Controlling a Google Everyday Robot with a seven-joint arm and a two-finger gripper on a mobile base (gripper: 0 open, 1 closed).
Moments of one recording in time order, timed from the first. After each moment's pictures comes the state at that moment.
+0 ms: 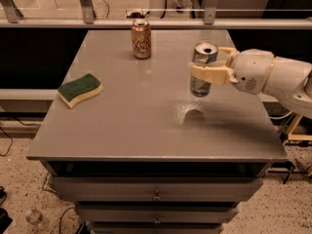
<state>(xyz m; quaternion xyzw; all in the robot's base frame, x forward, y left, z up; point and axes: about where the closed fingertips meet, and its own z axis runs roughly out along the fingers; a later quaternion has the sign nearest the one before) 0.572 -0.129 0.949 -0.39 0.61 0.30 0.62</state>
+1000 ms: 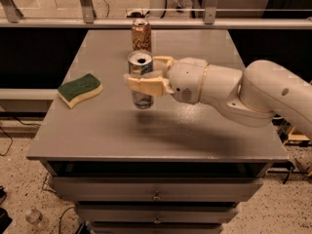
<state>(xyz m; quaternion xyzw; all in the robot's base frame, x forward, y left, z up) 0.538 0.020 0.945 -0.41 0.59 0.36 0.60</state>
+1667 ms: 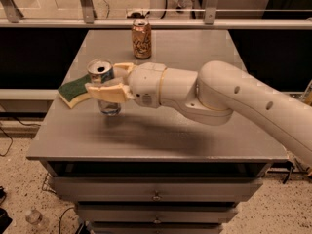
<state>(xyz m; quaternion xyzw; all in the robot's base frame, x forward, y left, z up) 0.528 0.108 0.932 -0.44 0.57 0.38 0.58</state>
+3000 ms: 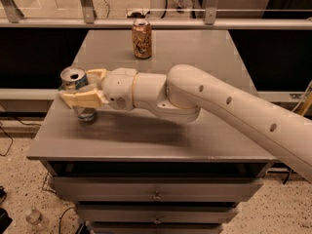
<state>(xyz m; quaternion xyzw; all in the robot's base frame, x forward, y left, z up) 0.529 0.175 0.914 -0.47 0.53 0.43 0.56</state>
